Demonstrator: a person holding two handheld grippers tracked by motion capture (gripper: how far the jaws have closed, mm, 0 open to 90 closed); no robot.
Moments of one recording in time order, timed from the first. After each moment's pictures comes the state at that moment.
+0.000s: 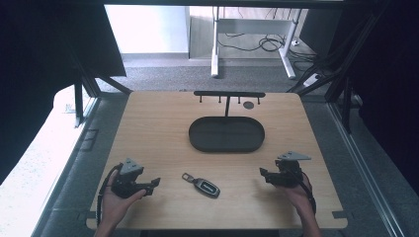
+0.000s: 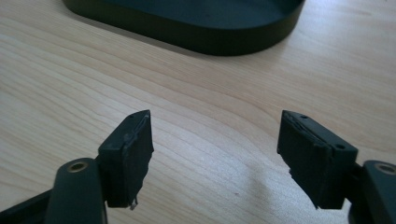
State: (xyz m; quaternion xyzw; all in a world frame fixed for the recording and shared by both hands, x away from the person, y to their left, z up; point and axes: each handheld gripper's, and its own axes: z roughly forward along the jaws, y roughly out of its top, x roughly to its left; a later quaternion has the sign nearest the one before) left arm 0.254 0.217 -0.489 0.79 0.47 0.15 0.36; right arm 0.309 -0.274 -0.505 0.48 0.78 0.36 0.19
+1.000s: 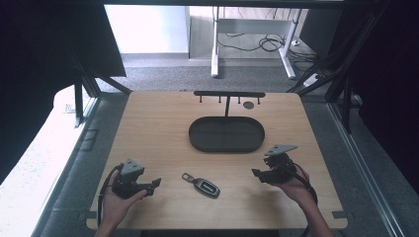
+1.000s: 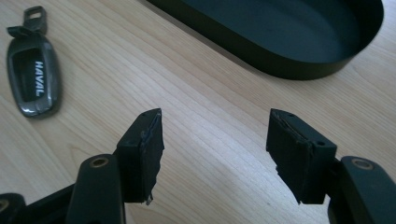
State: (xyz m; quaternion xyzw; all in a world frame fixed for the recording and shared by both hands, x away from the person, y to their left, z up) left arm 0.253 0.215 -0.488 0.80 0.47 0.15 0.36; right arm 0.310 -0.238 -0.461 0.39 0.86 0.31 0.15
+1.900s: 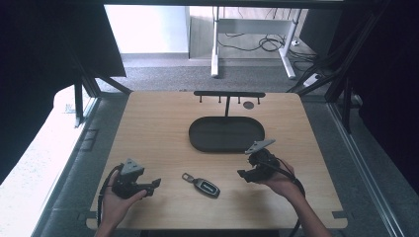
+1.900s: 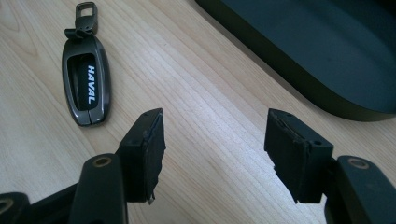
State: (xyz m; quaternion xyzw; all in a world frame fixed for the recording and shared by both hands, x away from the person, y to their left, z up) left arm 0.253 0.215 -0.488 0.80 0.46 0.15 0.36; right arm 0.317 -0.190 -0.449 0.33 0.89 0.27 0.12
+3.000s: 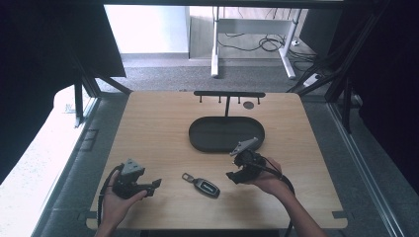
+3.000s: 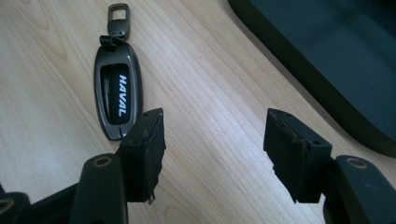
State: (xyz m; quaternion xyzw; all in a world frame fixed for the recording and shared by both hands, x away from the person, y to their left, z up) left arm 0.253 0.214 -0.488 0.80 0.46 0.15 0.36; right arm 0.316 -0.151 -0.446 0.30 0.91 0.25 0.10
